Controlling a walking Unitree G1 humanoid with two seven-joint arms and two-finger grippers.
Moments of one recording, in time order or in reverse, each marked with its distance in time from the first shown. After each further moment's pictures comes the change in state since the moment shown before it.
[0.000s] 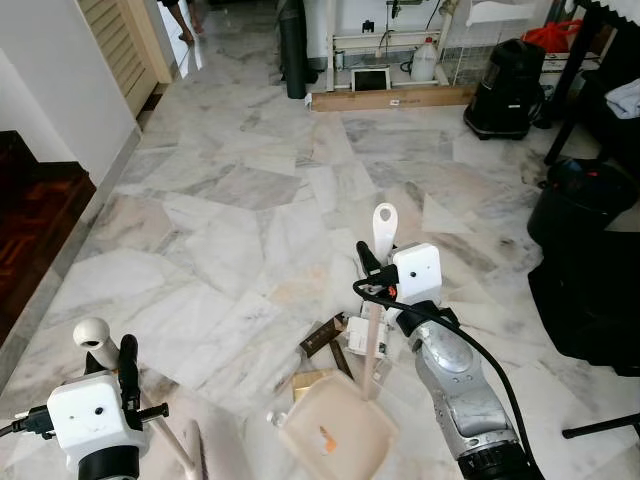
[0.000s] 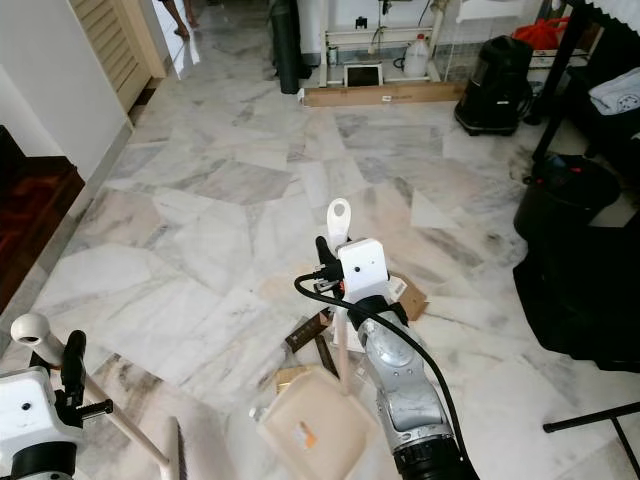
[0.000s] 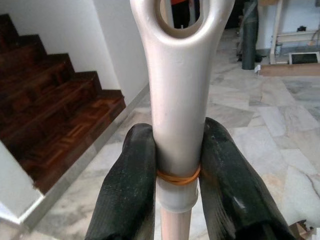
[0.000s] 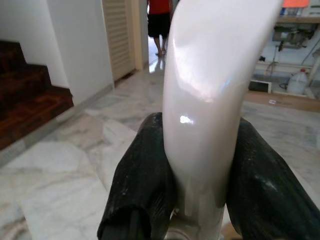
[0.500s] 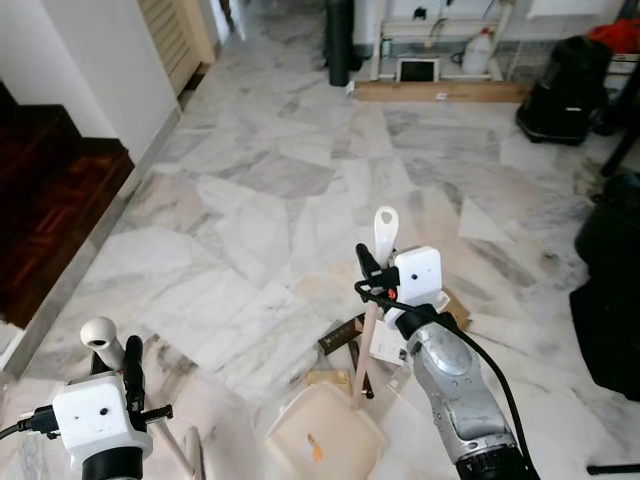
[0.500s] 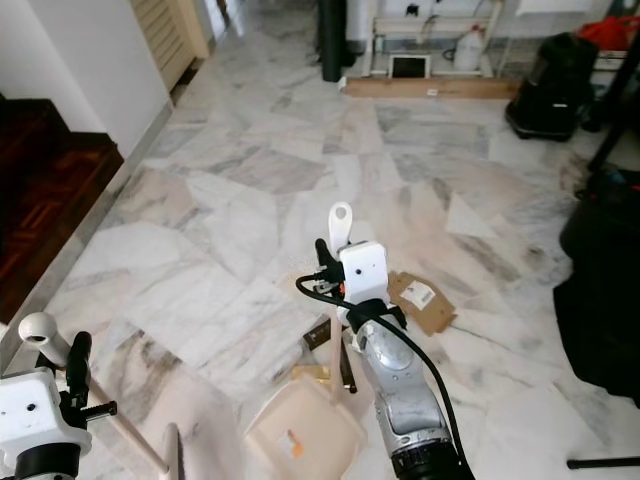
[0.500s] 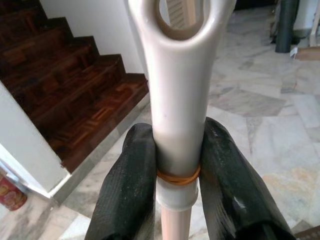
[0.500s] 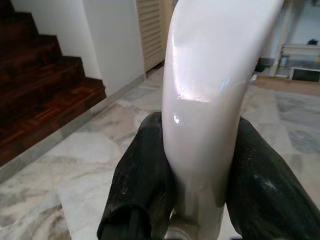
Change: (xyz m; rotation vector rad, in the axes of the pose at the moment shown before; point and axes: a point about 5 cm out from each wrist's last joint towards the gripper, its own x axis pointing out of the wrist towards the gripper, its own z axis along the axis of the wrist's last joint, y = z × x) left arm -0.003 0.001 -0.002 0.010 0.017 -0.008; right arm 0.001 0.009 -0.001 0.043 0.003 0.013
